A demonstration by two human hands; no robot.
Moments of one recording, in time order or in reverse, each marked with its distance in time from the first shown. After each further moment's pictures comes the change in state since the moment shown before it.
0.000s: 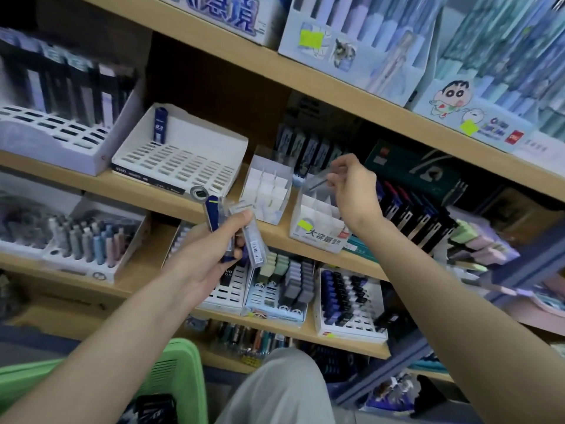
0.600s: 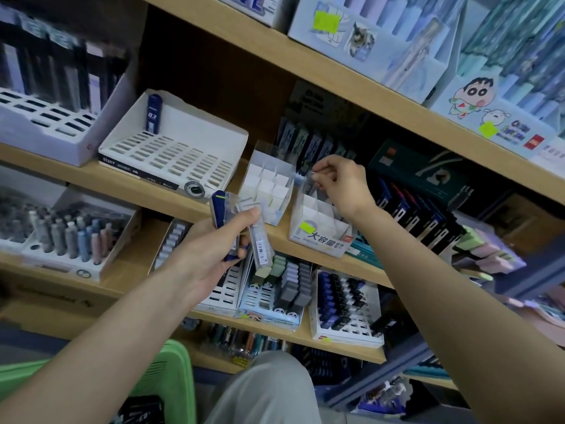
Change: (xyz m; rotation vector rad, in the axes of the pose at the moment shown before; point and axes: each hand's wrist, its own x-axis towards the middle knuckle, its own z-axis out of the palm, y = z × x) left_hand 0.015 -0.003 0.005 0.036 -0.043 0.008; right_hand 0.024 0.008 0.020 0.012 -0.147 -0.029
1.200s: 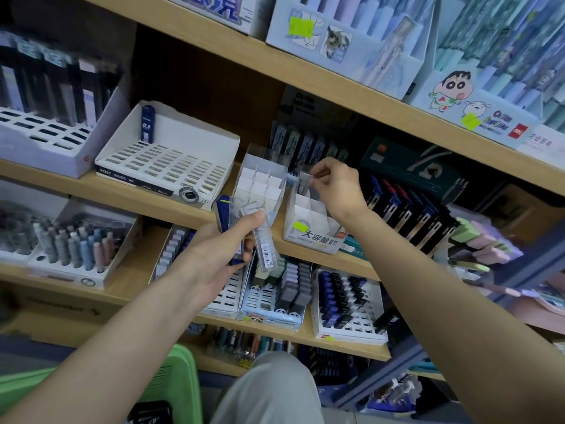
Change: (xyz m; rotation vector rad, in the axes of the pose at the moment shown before) left_hand -0.009 0.000 0.013 0.002 -0.029 0.001; right_hand -0.001 0.011 0.003 -0.080 0.062 0.021
